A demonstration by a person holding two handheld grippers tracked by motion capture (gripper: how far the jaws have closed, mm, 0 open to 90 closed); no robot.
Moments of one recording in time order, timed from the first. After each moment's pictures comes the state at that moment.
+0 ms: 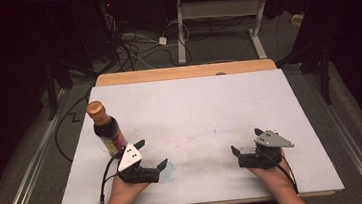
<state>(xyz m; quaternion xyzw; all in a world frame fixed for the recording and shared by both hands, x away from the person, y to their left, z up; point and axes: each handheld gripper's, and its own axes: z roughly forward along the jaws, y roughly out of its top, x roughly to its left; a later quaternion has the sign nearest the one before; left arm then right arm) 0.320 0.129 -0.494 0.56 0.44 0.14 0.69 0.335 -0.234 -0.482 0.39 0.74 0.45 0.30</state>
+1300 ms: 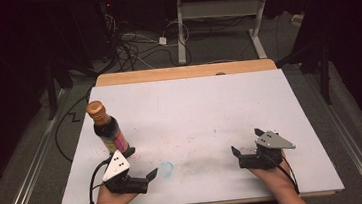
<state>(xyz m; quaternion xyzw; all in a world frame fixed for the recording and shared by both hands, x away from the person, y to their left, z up) 0.289 0.160 -0.480 0.57 0.44 0.14 0.68 0.333 -0.235 -0.482 0.38 0.74 0.45 0.31</state>
